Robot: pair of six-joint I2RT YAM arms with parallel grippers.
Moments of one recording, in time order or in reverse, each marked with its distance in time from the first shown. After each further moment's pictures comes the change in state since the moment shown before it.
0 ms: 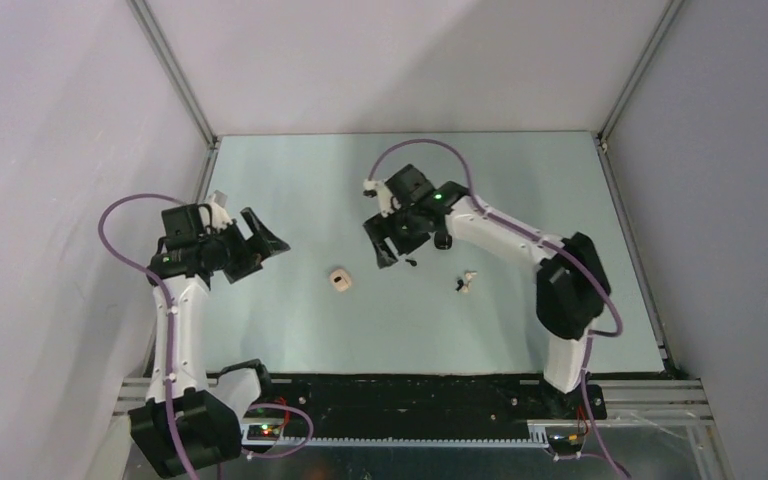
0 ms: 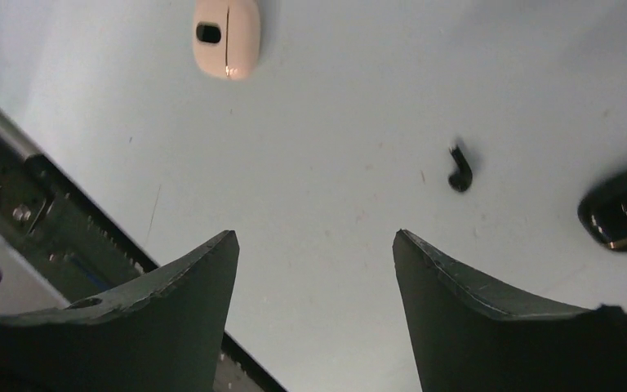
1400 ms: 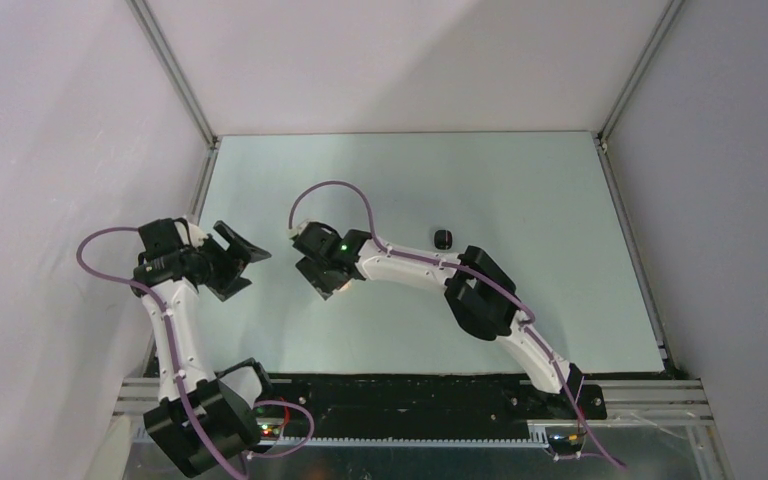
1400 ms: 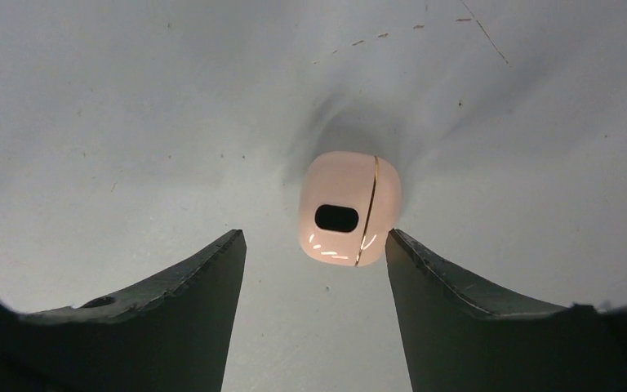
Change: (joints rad) left arm 0.220 -0.005 -0.013 -0.136 0.013 -0.103; right arm 0.357 0.491 0.422 0.048 0.457 0.138
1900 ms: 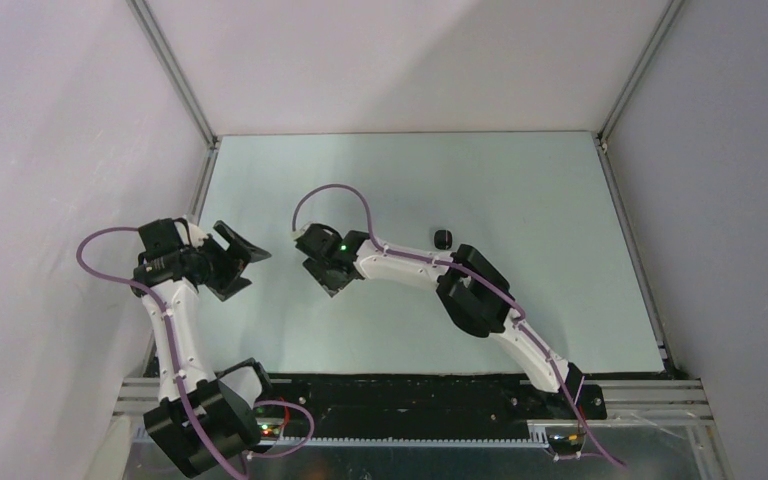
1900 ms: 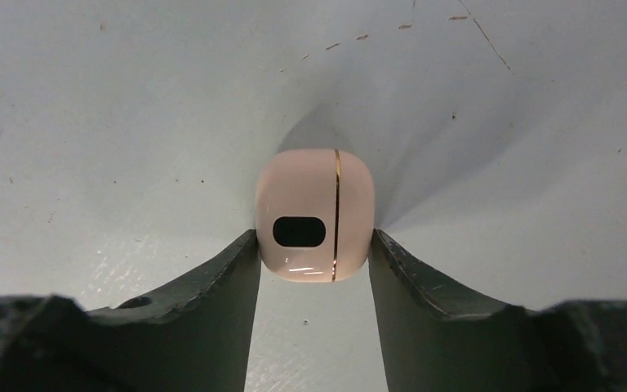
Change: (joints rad) left arm 0.000 -0.002 0.000 0.000 0.000 0.000; right arm -0.020 0.063 0.013 0.016 0.008 -0.016
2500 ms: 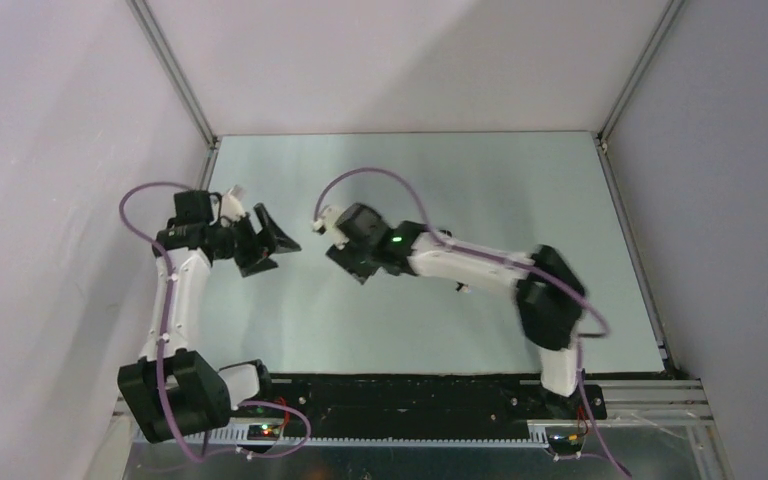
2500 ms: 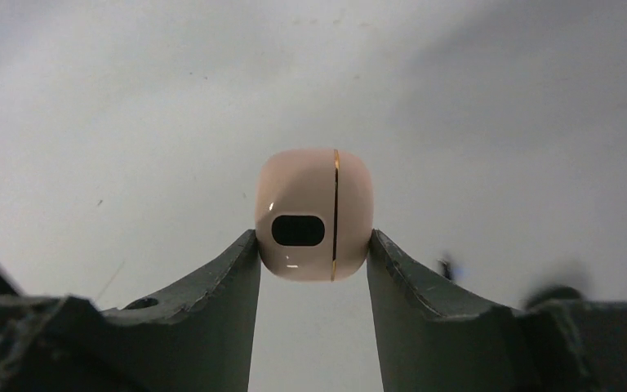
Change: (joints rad) left arm -0.222 0.161 0.082 0.027 0.054 0.113; right arm -0.044 -0.349 -0.337 0.140 -0.079 -0.246
